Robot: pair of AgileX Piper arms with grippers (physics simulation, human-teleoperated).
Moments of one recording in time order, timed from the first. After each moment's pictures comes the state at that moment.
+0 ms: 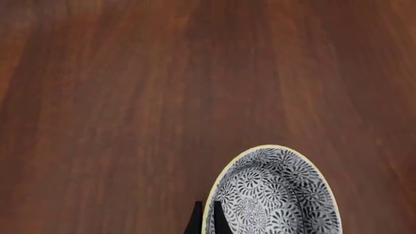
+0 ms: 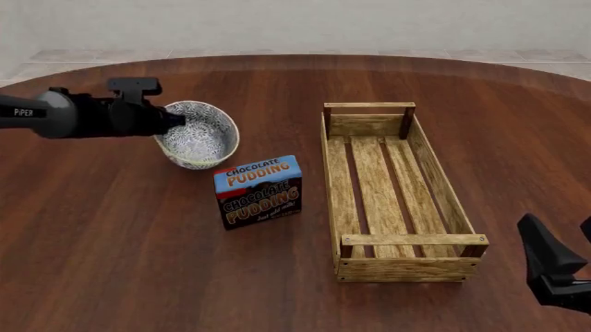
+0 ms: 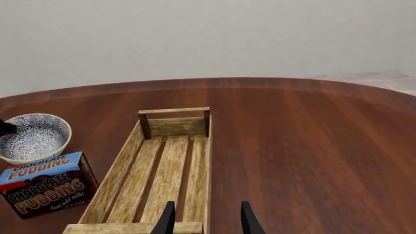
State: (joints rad) left arm -0.02 2.03 -1.32 0.00 0.02; right arm 0.03 0.14 0.00 -0.05 0.07
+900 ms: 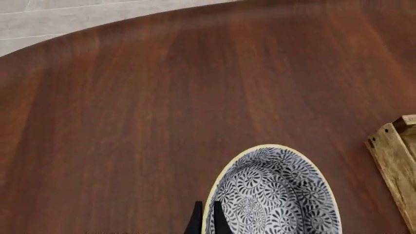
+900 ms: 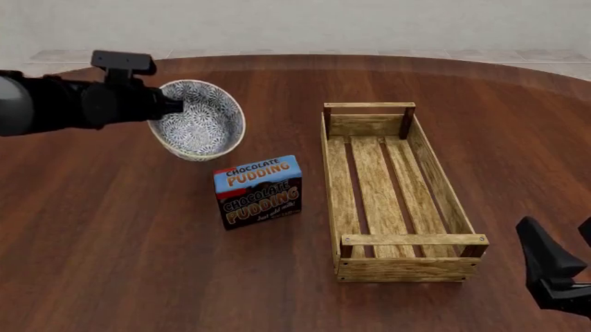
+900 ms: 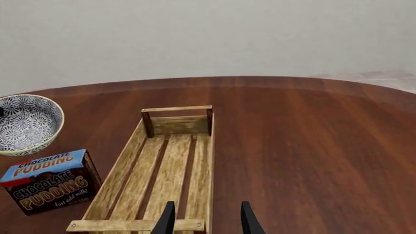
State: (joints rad) left arm -0.09 1.76 -1.16 0.01 0.01; right arm 0.05 0.11 0.00 -0.02 0.07
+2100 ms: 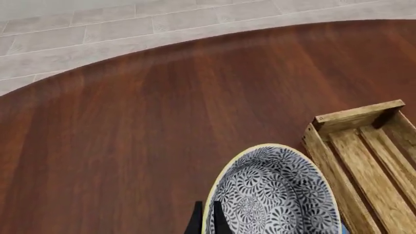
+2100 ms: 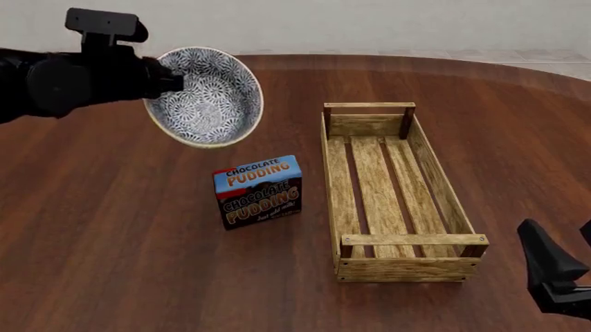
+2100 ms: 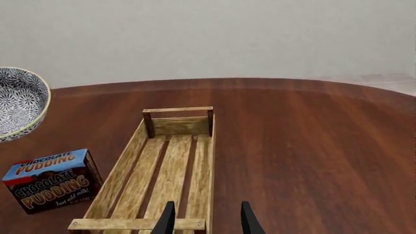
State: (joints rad) left arm -0.20 1.46 -1.07 0.11 0.00; right arm 0.05 0.08 0.00 0.01 0.07
